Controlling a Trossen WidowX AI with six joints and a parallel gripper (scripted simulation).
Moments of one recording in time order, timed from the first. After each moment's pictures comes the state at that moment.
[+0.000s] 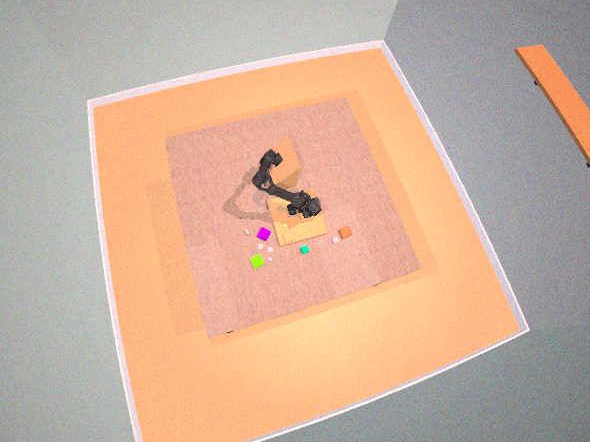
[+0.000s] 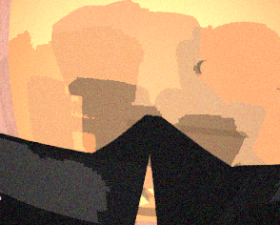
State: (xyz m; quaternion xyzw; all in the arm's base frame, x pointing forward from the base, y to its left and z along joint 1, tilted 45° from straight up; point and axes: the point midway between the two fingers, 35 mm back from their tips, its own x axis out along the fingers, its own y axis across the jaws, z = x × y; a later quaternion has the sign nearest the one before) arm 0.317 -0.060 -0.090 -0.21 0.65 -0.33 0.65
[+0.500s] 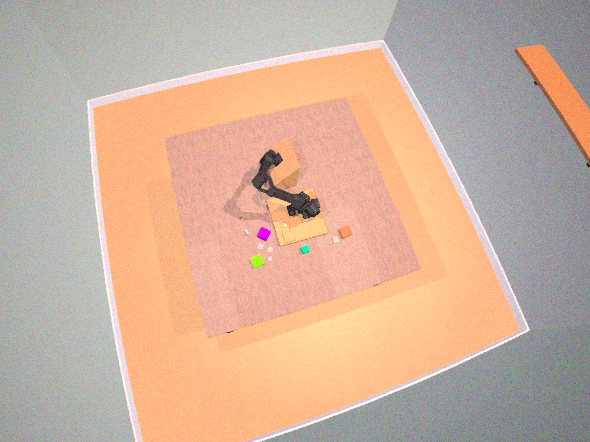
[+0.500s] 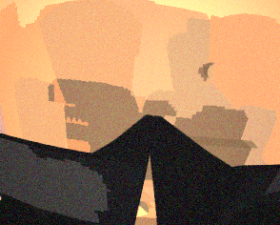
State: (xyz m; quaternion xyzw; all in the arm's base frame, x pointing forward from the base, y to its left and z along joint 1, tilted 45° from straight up) arm 0.315 -0.070 -0.100 -0.21 0.65 -0.33 0.65
